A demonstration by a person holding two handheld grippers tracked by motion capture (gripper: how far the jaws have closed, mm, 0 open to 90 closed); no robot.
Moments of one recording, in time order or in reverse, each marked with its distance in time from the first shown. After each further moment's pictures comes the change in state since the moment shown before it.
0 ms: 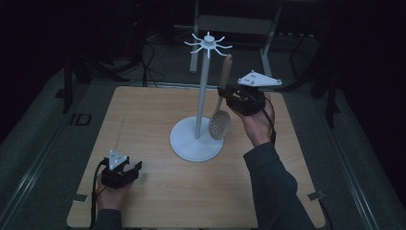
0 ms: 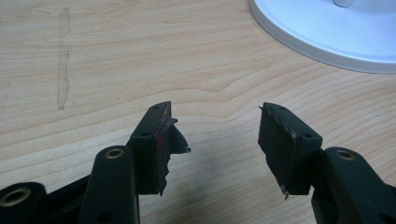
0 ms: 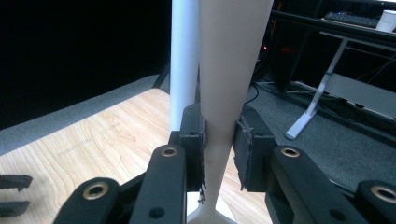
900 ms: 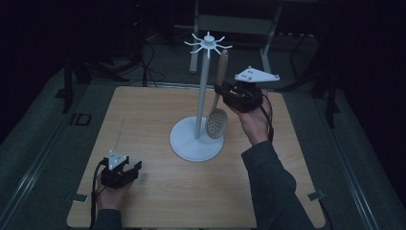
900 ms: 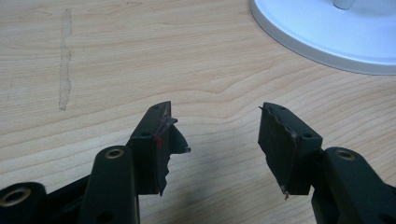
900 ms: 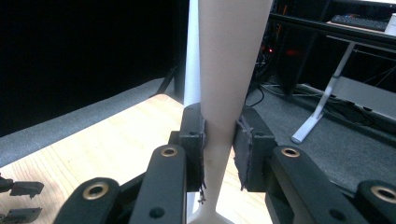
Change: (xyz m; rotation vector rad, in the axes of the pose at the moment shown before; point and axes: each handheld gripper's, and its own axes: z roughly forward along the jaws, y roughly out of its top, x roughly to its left) left arm 0.000 0.000 -0.001 -0.005 0.002 -0.001; right arm 0.006 0.012 0.003 -0.003 0.021 0.007
